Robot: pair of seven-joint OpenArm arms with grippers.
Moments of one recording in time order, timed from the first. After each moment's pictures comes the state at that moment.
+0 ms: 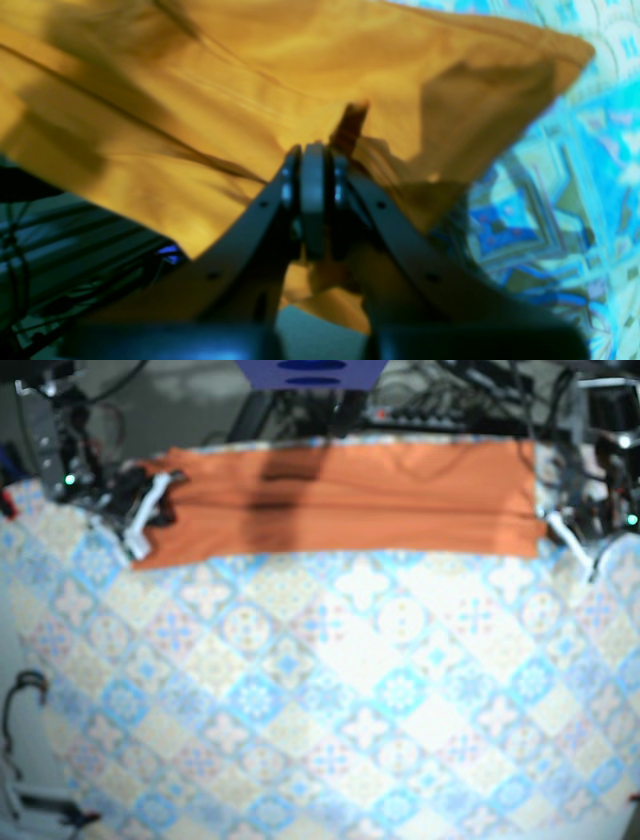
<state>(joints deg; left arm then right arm) 8.7 -33.5 -17.7 69.8 -31.5 -31.5 53.5 -20.7 31.1 -0.1 92.3 34.0 24.8 -41.4</state>
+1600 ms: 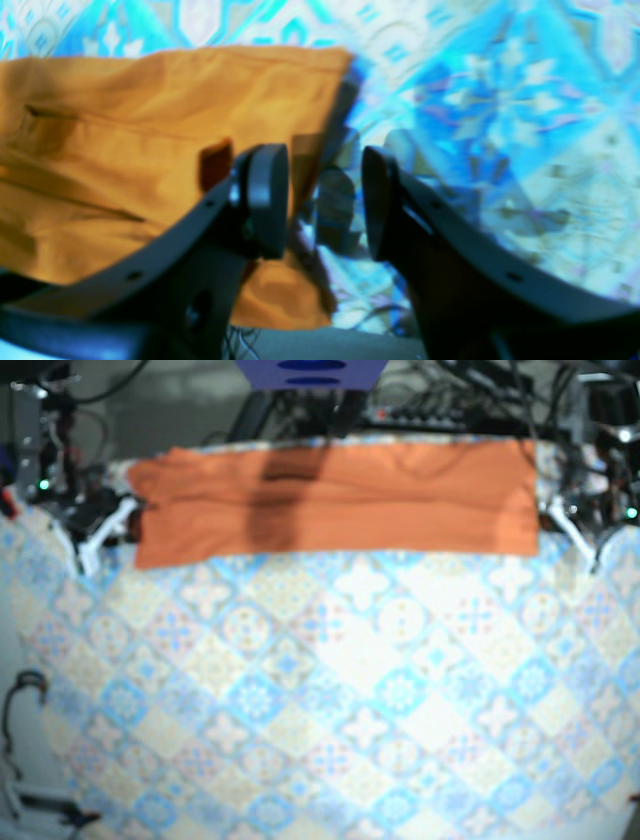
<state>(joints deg) 10.3 -33.9 -18.1 69.8 -31.0 -31.0 53.5 -21.3 28.7 12.5 91.1 34.1 19.5 -41.6</state>
